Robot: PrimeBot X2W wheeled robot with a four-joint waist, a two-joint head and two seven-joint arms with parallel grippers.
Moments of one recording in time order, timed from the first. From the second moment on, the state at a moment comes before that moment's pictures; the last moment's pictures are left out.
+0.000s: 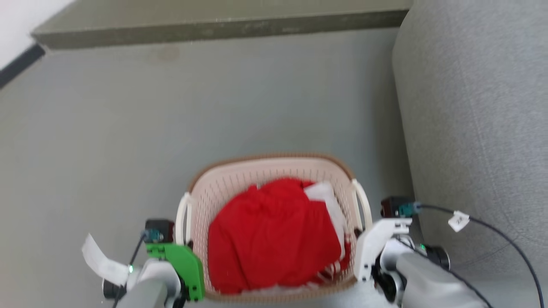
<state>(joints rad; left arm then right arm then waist) -0.52 -0.01 -0.66 1.20 -0.68 -0.04 -0.15 -0.50 -0.04 0.90 1.06 0.93 -0.09 -0.07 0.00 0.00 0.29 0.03</state>
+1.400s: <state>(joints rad) -0.37 -0.01 -0.72 1.21 -0.74 -0.04 -0.06 -0.36 -0.03 1.00 1.07 1.06 -0.11 0.04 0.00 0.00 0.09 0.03</state>
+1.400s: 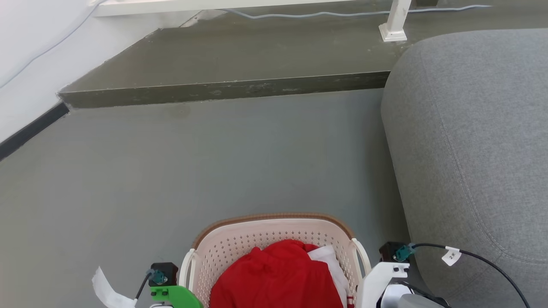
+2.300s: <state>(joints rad) -0.38 -0.01 -0.72 1.25 -0.75 -0.06 -0.08 -0.36 -0.03 1.04 1.06 1.10 -0.12 0.03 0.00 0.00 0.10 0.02</state>
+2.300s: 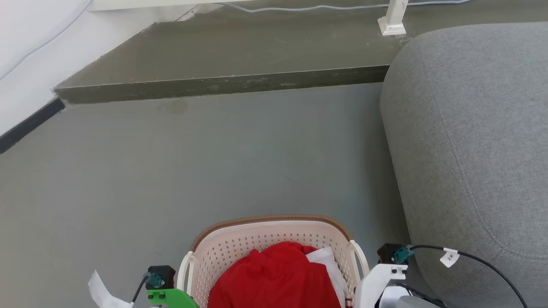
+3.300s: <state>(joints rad) -0.42 0.00 -0.74 1.25 -0.77 -0.07 -0.12 -0.42 -0.03 1.08 1.06 1.12 -0.12 -0.01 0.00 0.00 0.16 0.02</state>
